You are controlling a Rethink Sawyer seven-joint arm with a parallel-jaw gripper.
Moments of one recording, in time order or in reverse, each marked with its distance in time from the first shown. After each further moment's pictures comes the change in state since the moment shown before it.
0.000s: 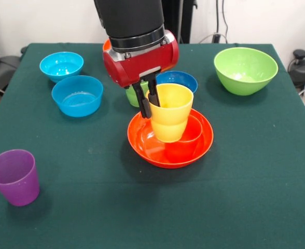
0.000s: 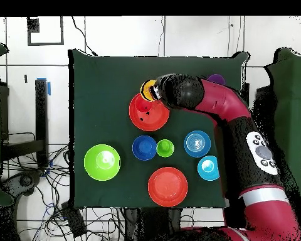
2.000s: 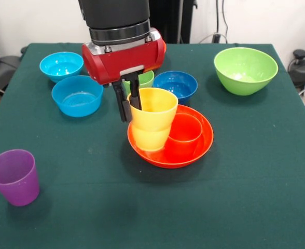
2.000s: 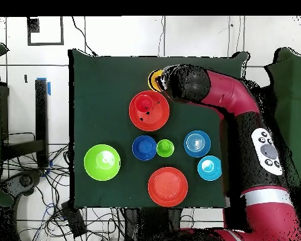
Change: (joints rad) arm 0.021 -0.005 -0.035 -0.086 -0.018 0.000 0.000
